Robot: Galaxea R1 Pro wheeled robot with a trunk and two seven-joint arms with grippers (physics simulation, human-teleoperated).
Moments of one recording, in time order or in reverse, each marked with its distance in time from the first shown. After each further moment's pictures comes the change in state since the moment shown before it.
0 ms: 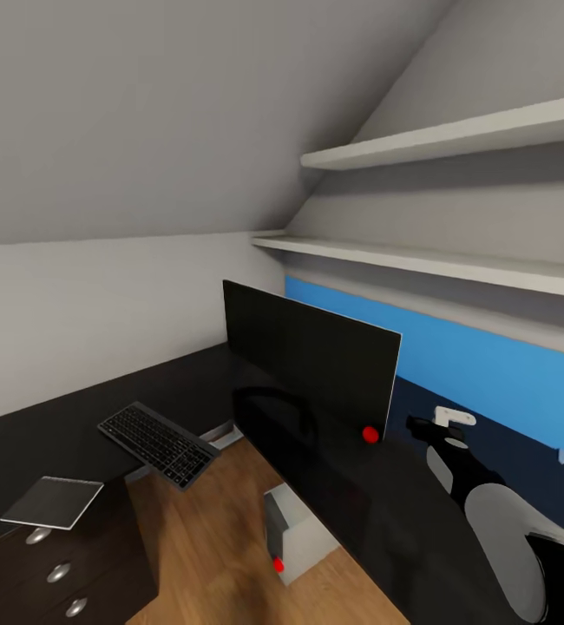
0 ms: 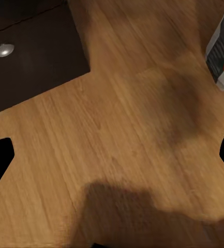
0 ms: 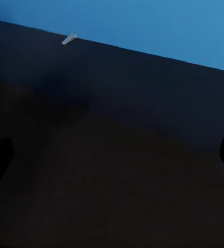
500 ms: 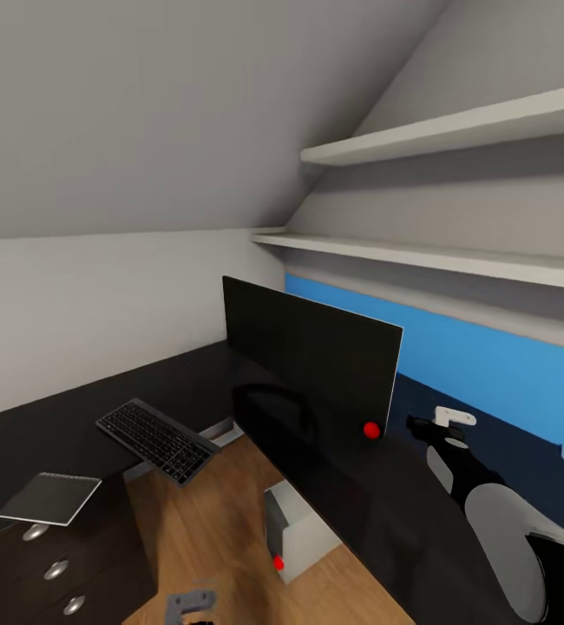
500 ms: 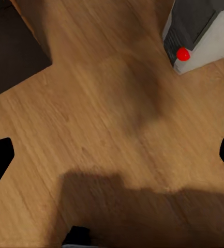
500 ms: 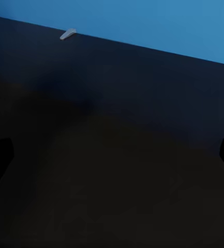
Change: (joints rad) left arm 0.001 -0.036 -0.003 -0.454 -0.001 0.588 -0.003; right arm 0.000 -0.001 0.000 -0.001 0.000 0.000 0.000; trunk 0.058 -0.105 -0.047
